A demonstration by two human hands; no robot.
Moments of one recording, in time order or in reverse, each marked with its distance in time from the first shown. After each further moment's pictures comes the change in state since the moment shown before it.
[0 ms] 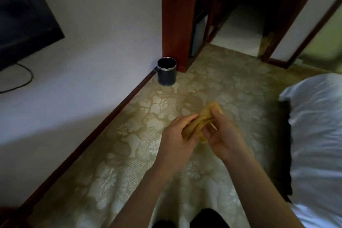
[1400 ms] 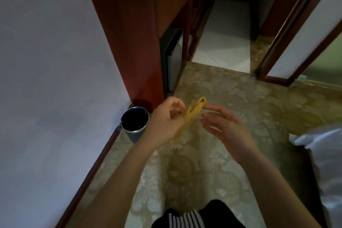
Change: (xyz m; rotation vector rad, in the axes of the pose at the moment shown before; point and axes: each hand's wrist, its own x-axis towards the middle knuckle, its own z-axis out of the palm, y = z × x) left_hand 0.783 -0.081 0.131 -0.064 -0.259 -0.076; right_hand 0.639 -0.351 0.098 -0.407 -0.021 -0.221
